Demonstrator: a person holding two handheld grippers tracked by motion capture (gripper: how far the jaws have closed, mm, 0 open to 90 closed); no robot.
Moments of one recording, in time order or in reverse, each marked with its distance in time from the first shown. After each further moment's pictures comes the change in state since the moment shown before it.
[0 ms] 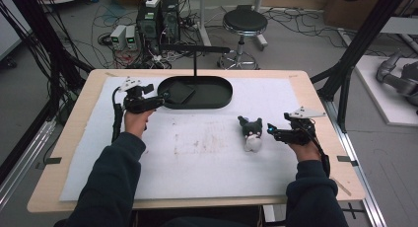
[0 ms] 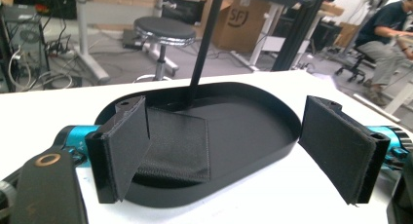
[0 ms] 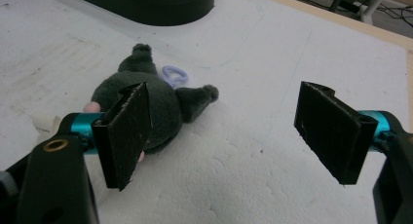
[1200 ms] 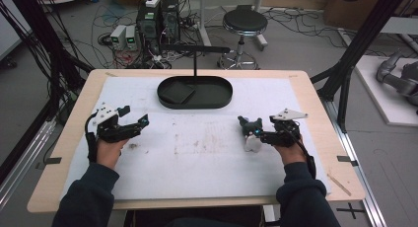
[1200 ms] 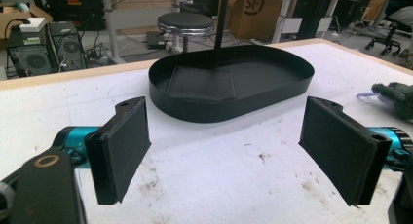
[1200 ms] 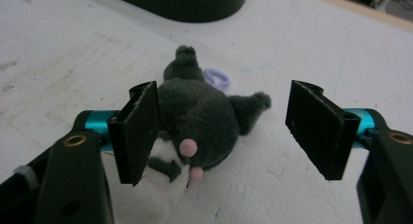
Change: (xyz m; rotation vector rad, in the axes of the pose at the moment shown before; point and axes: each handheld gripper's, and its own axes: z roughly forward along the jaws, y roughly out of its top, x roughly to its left) left arm 0.003 -0.046 -0.081 0.022 0.093 0.120; right arm 0.041 0.009 0.017 0.054 0.007 0.003
